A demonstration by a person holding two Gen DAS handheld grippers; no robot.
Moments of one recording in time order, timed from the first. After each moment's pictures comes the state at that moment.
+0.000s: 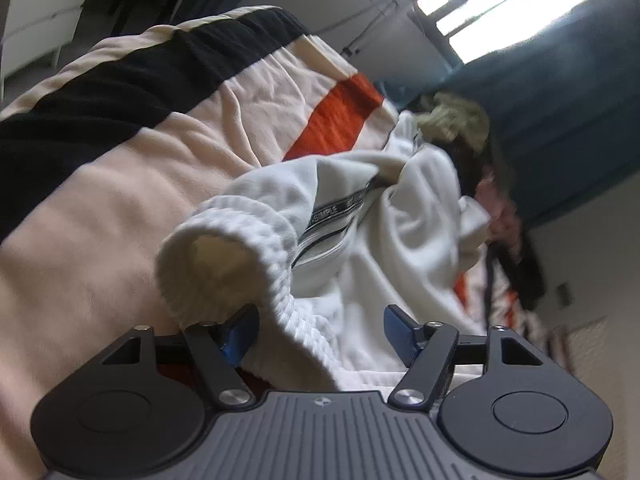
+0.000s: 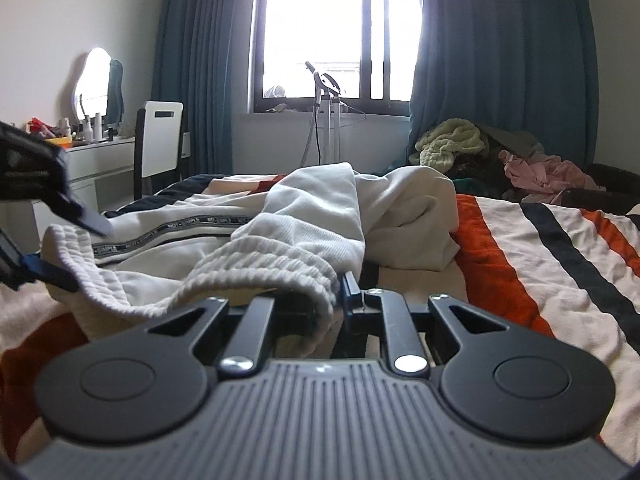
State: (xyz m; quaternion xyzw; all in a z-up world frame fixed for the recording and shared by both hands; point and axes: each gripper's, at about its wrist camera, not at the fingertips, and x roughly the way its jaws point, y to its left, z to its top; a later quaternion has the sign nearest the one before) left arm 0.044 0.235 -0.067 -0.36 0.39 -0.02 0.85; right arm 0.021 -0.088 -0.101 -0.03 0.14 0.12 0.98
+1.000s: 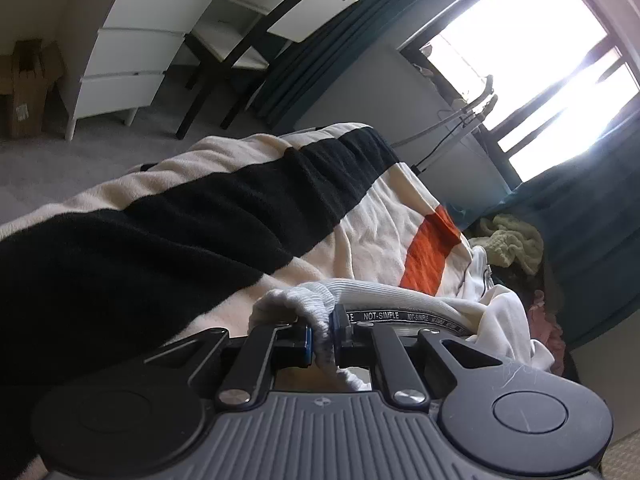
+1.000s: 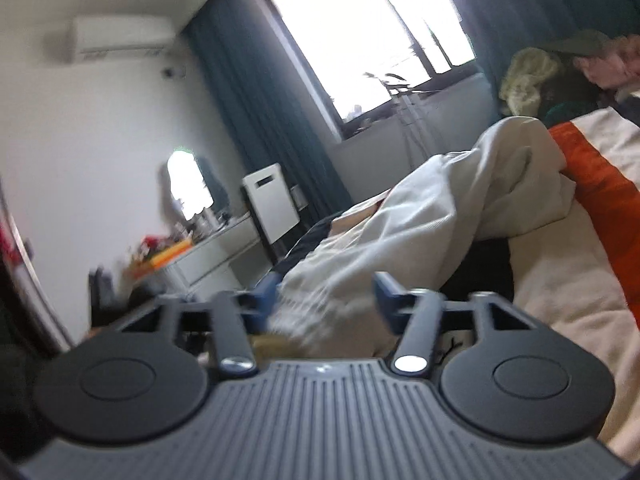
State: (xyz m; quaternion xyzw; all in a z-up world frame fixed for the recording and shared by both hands) left arm 0.058 0.314 -0.086 -0.40 0.26 0.13 0.87; right arm 0.036 -0.128 -0.093 0.22 0.15 0.30 0.92
